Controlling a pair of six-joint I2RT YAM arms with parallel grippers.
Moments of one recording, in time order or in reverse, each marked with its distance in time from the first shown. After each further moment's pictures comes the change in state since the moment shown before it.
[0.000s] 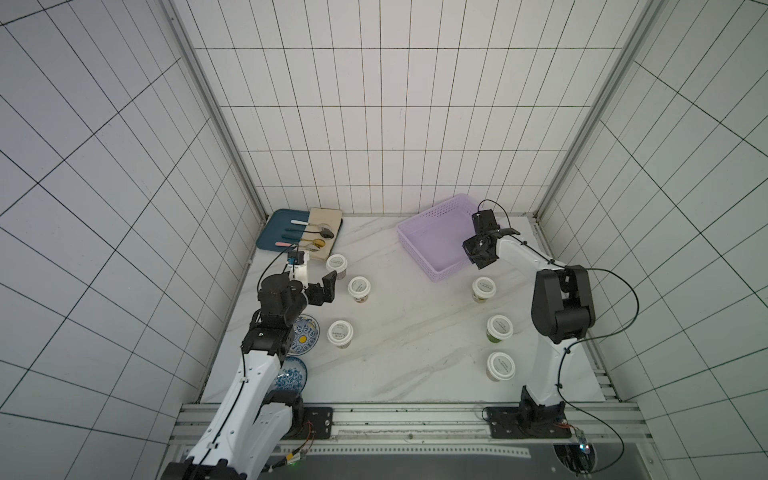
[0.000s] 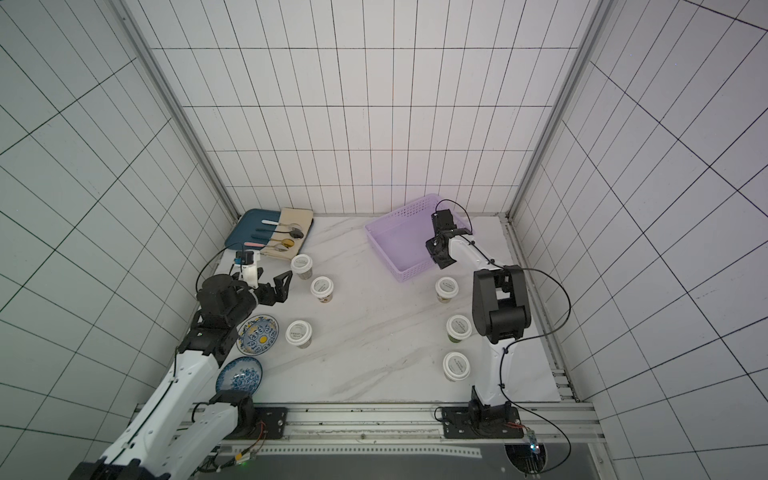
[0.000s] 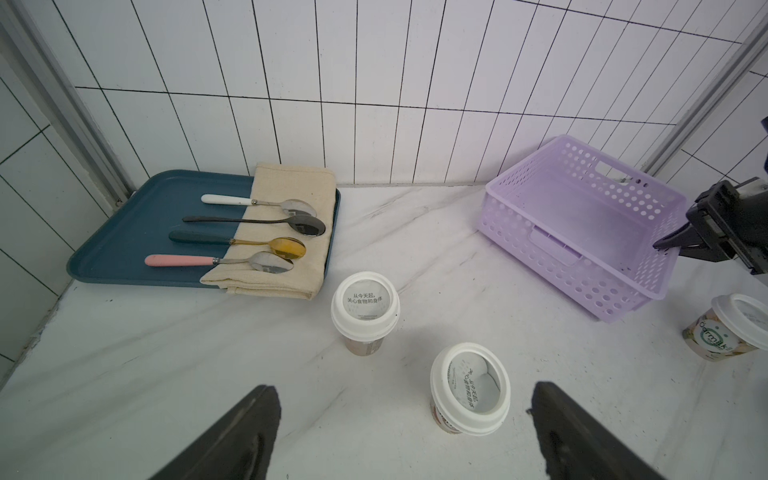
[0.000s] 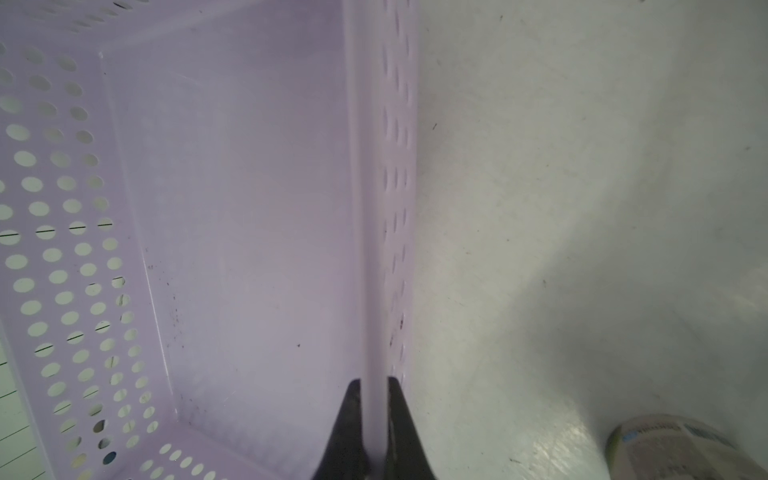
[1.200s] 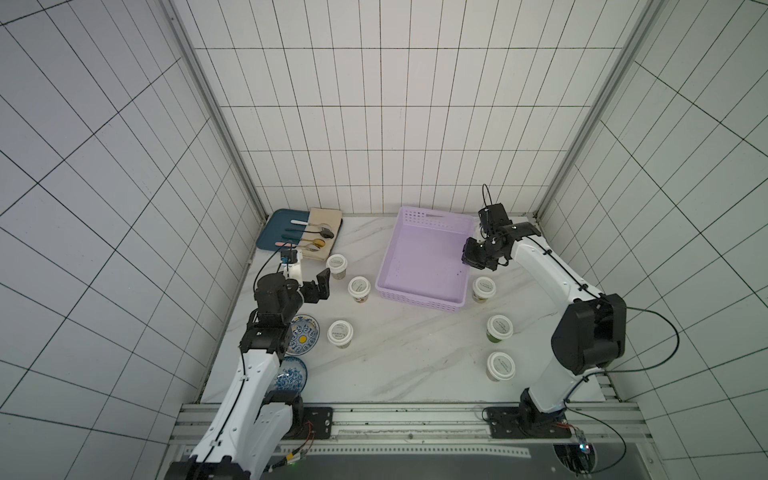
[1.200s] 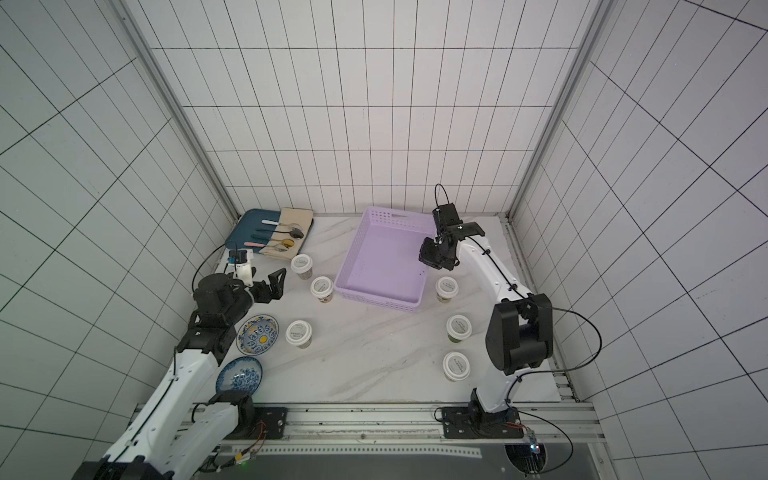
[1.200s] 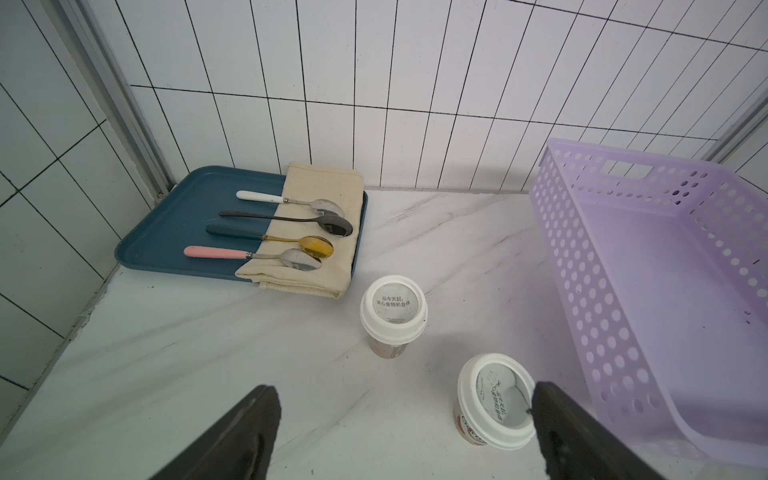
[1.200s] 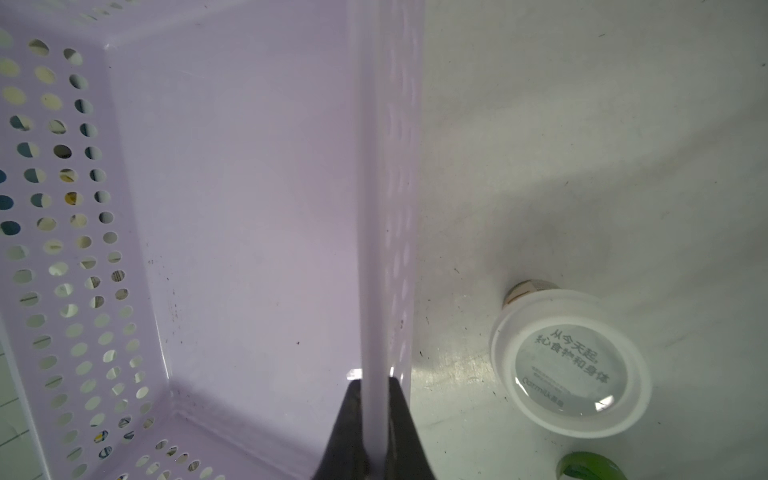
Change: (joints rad) left arm 0.050 0.014 0.000 0.009 -0.024 -0.011; right arm 0.064 -0.253 -0.012 -0.318 -0.261 -0.701
